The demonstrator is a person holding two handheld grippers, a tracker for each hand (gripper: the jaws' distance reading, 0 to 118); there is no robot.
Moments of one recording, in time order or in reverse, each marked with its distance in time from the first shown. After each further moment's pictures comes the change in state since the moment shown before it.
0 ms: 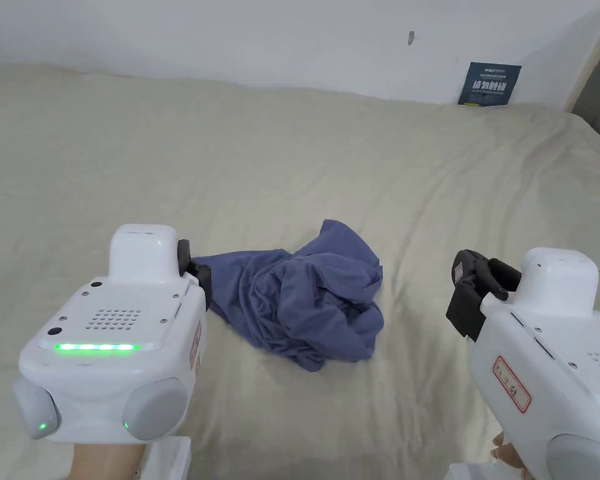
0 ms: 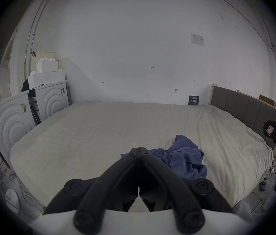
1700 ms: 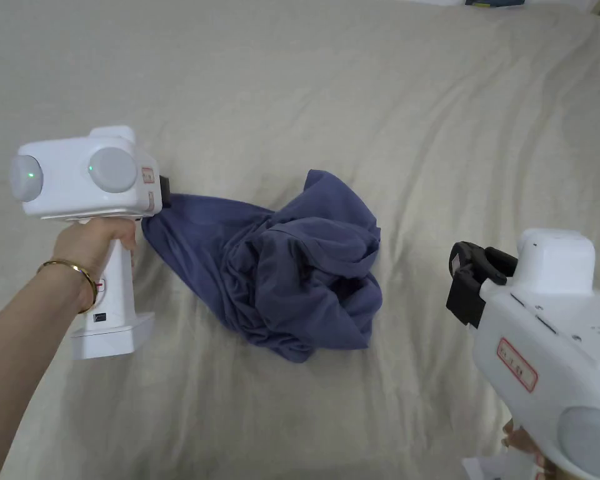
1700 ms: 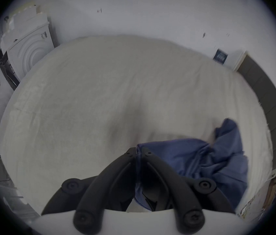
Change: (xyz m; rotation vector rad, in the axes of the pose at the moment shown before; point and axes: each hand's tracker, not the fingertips) left arm -0.035 0.023 -0.265 -0.585 -0.014 0.122; right arm 0.030 -0.018 -0.109 -0.262 -0.043 0.008
